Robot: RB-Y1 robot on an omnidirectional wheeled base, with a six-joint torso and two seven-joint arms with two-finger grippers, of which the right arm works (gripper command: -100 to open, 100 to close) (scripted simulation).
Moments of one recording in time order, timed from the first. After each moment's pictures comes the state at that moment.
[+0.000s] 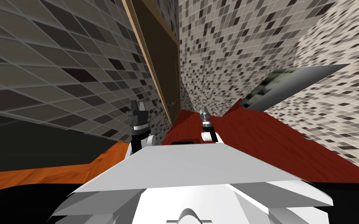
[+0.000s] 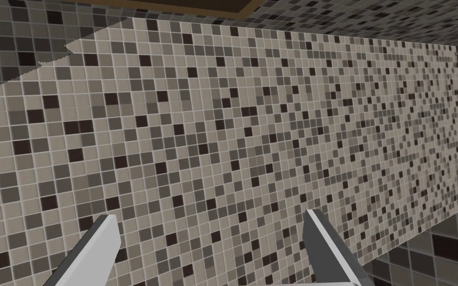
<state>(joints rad) 0.32 -0.07 0.05 -1.89 0.04 -0.48 -0.04</state>
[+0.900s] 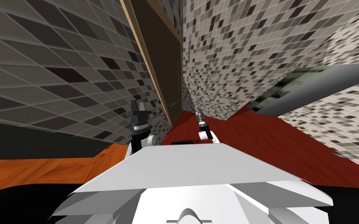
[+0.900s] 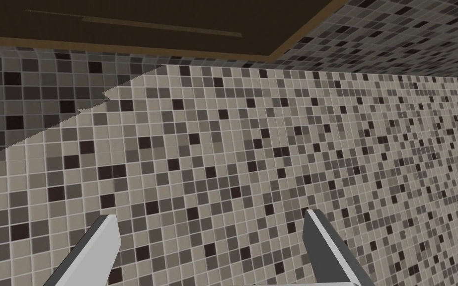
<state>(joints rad) 0.23 -0.09 0.09 -1.71 0.07 -0.51 -0.06</state>
